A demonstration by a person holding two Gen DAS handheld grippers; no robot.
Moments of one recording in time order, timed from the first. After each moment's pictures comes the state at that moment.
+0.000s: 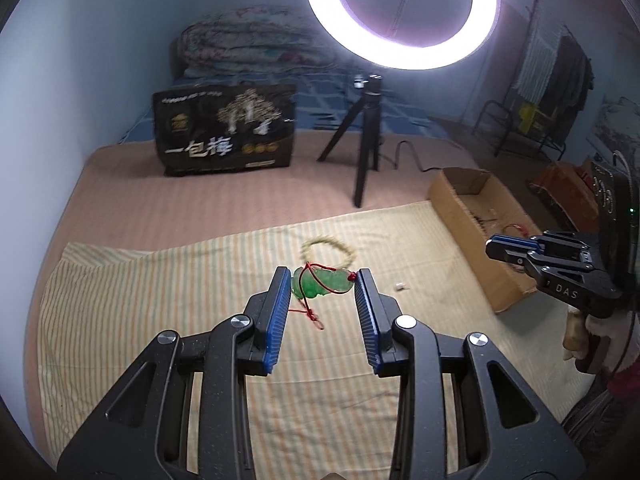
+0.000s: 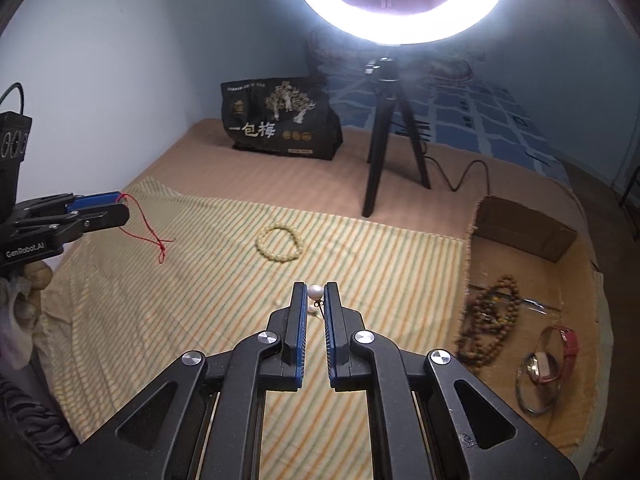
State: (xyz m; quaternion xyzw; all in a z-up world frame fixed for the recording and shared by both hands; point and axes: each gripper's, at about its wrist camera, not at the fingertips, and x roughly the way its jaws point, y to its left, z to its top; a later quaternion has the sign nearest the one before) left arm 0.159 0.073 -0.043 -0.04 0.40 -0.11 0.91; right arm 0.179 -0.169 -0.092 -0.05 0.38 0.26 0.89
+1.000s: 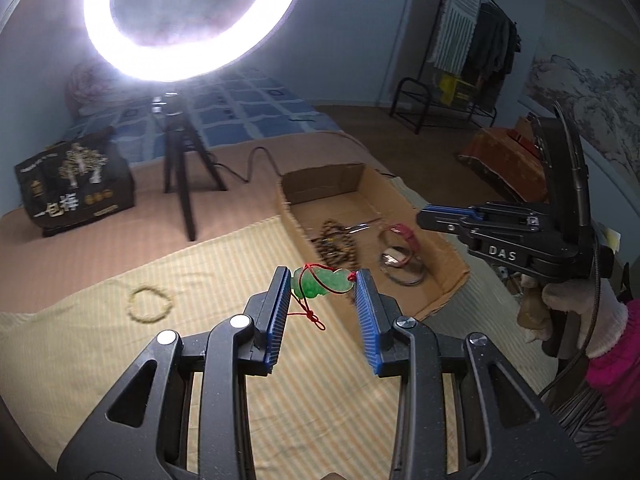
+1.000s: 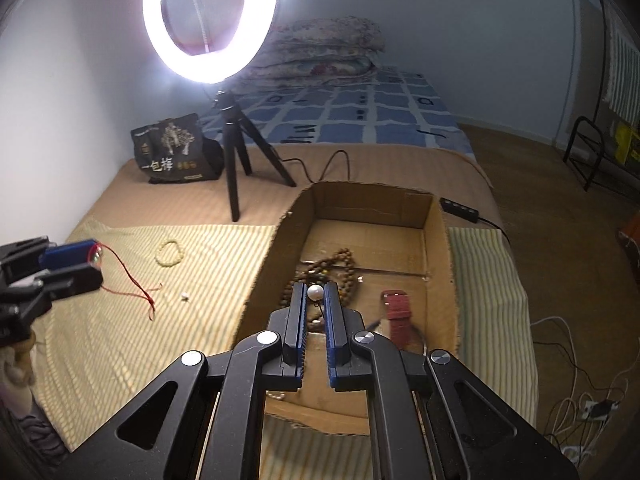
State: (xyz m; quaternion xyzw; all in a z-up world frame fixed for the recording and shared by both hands) left arm 0.174 -0.114 -0.033 0.00 0.39 -0.24 0.89; right arm 0.189 -0.315 -0.071 0.00 0.38 0.15 0.91
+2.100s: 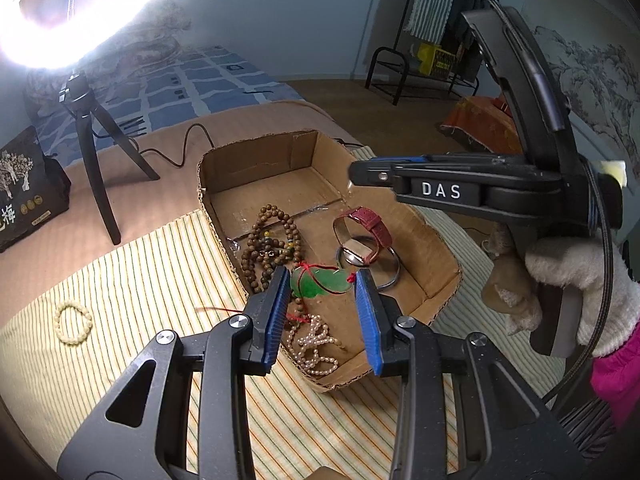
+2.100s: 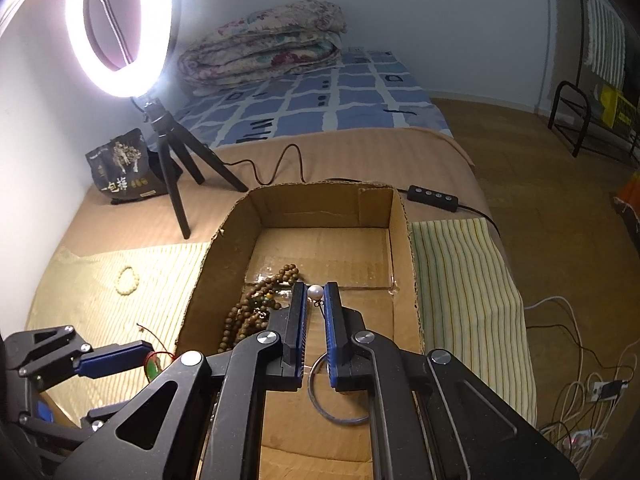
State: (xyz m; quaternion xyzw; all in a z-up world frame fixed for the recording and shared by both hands) left arm 0.202 -0.197 -0.079 0.03 0.42 -0.28 0.87; right arm 0.243 -0.348 -0.091 0.04 0.41 0.12 0.91
